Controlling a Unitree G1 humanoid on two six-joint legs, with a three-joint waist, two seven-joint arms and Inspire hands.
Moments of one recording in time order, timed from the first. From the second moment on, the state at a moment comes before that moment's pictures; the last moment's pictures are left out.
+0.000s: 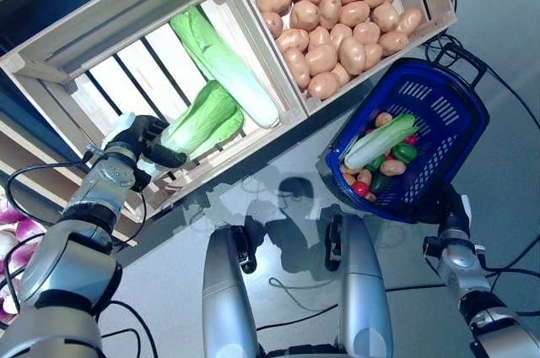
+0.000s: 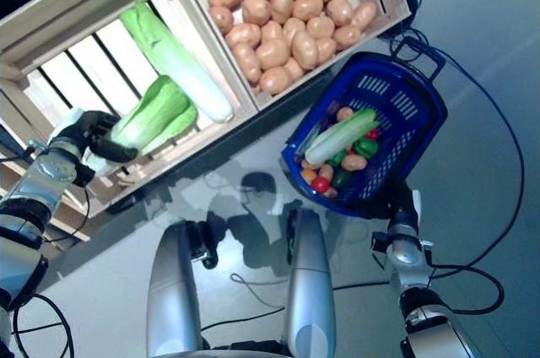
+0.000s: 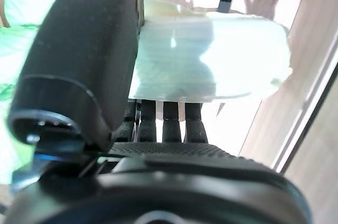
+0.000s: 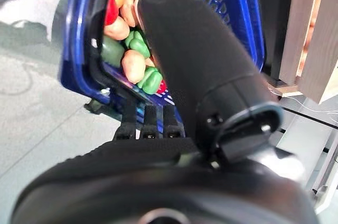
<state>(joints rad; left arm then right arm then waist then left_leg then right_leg) -0.84 0.79 -0.54 1.13 -0.04 -0.10 0.08 -0.34 -0.54 0.25 0.95 0.53 -0.35 -0.25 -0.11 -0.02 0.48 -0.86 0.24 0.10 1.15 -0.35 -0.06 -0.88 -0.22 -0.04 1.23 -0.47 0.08</state>
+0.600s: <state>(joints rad) -0.53 0.62 -0.27 1.14 -0.23 -0.10 0.19 -0.22 -0.42 0.23 0.87 0.57 -0.37 -0.23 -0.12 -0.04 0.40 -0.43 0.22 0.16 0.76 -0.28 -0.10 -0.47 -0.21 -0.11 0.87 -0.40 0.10</state>
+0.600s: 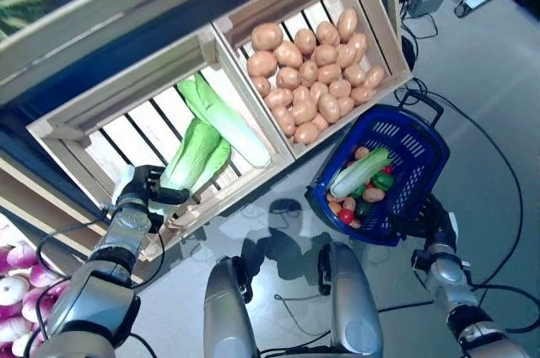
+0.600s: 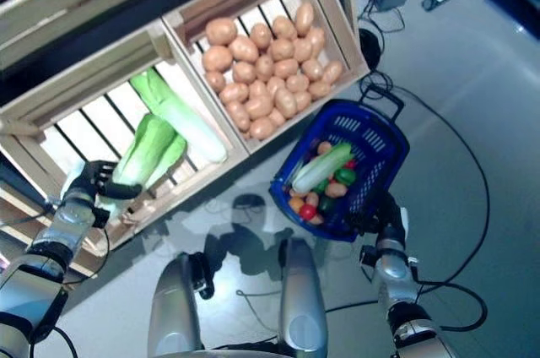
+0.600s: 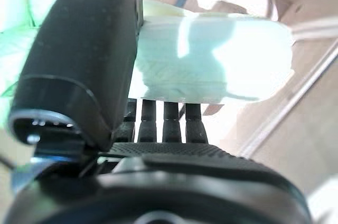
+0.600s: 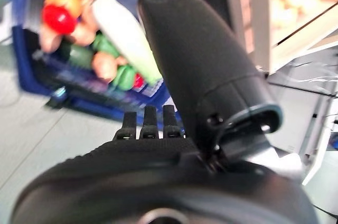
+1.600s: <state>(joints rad) 0.00 0.41 -0.22 0.40 -0.24 -0.22 0.04 0.03 -0.29 0.25 0.46 0.93 -0.16 0.31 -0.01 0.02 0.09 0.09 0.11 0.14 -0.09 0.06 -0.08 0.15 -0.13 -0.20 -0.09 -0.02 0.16</state>
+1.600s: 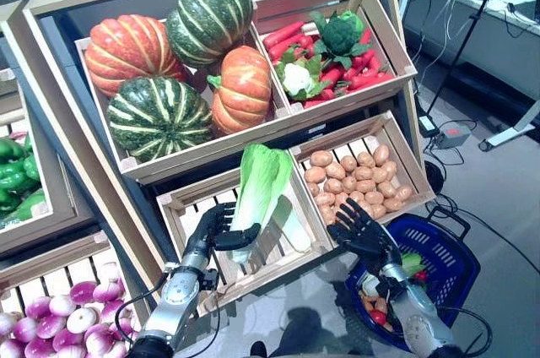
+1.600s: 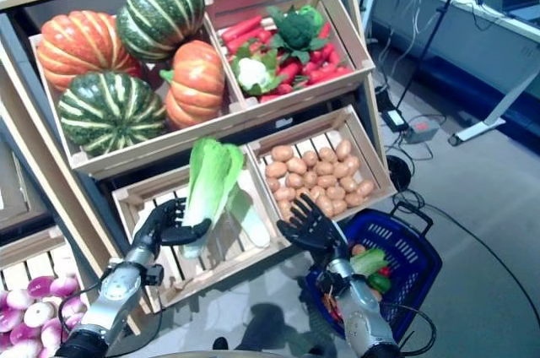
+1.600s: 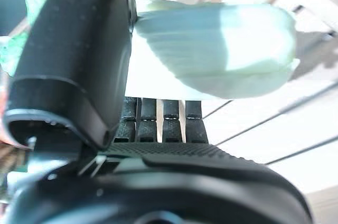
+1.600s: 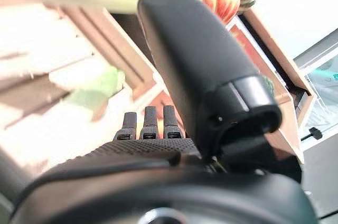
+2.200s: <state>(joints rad) -0.04 0.44 -0.39 0.36 -0.15 -0.25 0.01 -0.07 -0.26 0.29 0.46 1.16 -0.07 0.34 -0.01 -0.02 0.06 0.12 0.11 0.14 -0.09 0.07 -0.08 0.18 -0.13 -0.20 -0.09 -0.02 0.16</state>
